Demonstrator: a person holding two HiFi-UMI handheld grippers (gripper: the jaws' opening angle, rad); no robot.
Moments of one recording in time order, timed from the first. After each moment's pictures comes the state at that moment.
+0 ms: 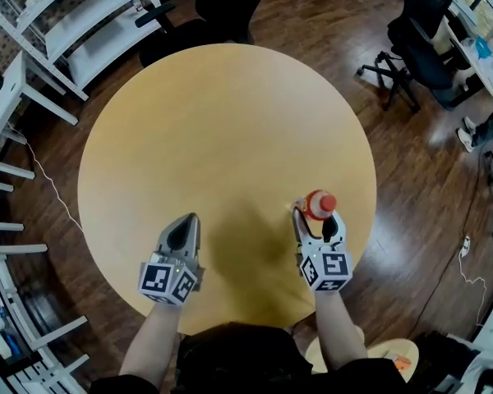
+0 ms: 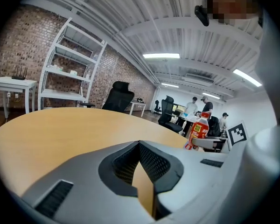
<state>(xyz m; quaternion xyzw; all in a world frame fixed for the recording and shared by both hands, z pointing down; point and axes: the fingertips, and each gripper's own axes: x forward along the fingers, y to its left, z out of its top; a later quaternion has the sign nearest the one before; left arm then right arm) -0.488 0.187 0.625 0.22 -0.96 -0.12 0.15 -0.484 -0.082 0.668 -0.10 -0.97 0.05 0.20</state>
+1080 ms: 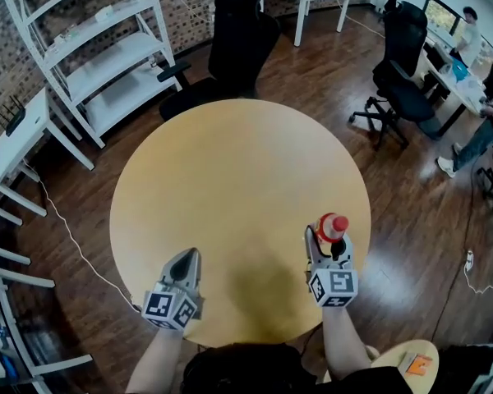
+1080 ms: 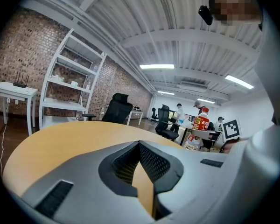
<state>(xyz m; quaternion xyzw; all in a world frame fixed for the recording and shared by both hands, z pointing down) -0.427 0.266 0.570 0.23 -0.96 -0.12 0.10 -0.445 -0.046 0.577 -0.07 -0.99 0.01 0.10</state>
